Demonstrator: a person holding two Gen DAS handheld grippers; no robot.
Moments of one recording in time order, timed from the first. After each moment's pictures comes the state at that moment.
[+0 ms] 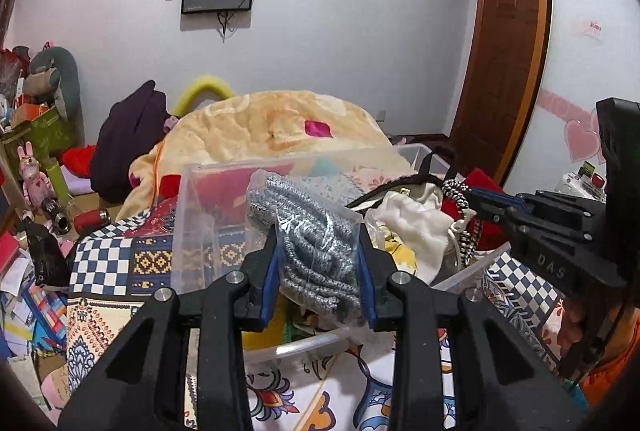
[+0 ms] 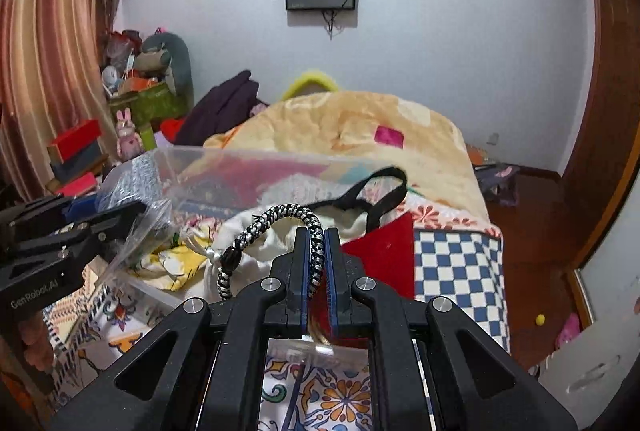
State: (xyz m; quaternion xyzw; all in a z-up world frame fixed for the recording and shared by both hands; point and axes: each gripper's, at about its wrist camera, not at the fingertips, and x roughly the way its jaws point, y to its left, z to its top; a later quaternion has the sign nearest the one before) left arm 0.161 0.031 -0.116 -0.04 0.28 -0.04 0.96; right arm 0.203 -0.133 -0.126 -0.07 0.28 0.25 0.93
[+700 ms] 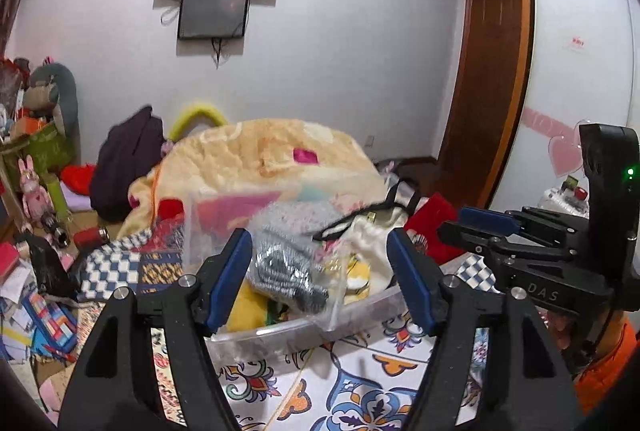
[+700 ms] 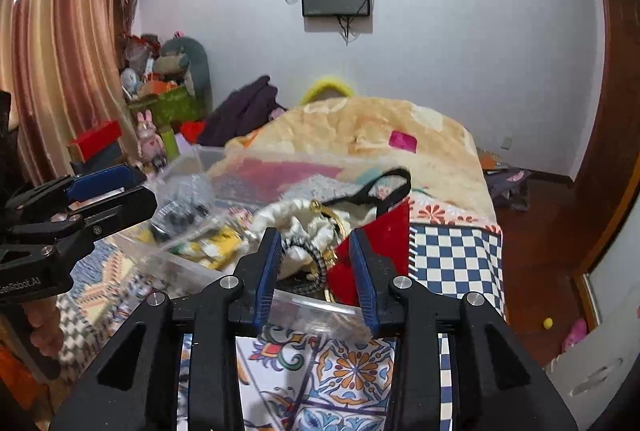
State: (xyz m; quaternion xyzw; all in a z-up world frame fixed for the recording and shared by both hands) left arm 0.118 0.024 -0.079 -0.04 0.22 -0.05 0.97; right arm 0.178 -0.151 -0.101 -0.06 0.26 0.28 0.92
